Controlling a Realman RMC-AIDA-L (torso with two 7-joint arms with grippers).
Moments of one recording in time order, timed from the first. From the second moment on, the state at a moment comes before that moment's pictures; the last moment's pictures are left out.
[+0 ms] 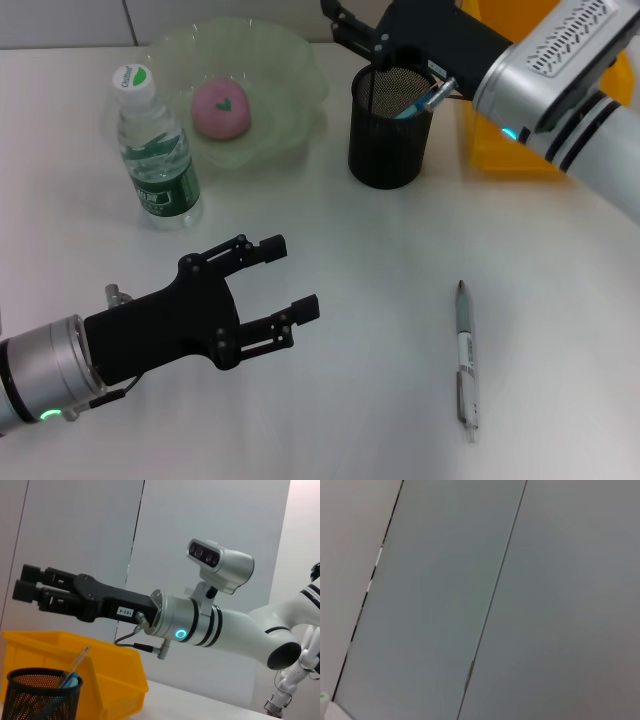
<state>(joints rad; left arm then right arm) -0.39 -2.07 1.01 0.21 1.48 1.64 -0.80 0.90 2.09 -0.63 0.05 -1.21 -1.15 0.21</state>
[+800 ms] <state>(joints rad) -0.41 -2.06 1.06 0.24 1.48 1.64 -0.80 0.51 2.07 -0.83 -0.37 -1.23 -1.59 1.08</state>
